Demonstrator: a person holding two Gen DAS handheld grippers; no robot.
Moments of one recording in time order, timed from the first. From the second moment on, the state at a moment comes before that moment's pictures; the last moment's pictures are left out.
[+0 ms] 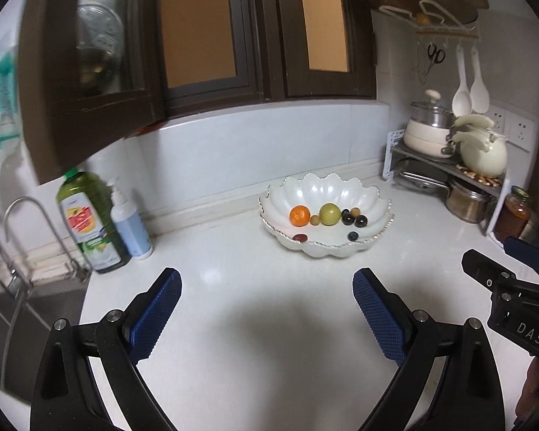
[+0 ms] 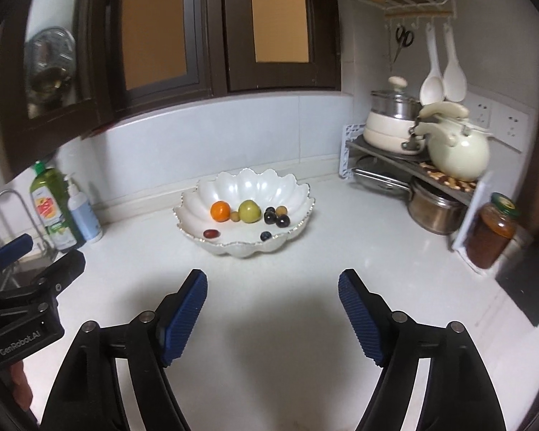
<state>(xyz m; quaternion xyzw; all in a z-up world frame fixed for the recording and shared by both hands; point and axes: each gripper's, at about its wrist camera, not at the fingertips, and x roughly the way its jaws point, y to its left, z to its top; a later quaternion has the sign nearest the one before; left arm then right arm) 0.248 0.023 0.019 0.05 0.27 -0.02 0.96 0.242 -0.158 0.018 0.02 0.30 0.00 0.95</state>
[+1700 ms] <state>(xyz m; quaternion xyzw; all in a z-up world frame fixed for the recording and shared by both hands) -0.008 0.017 0.047 0.04 0.17 -0.03 0.98 -0.011 -0.166 0.045 0.01 0.21 0.00 0.98</state>
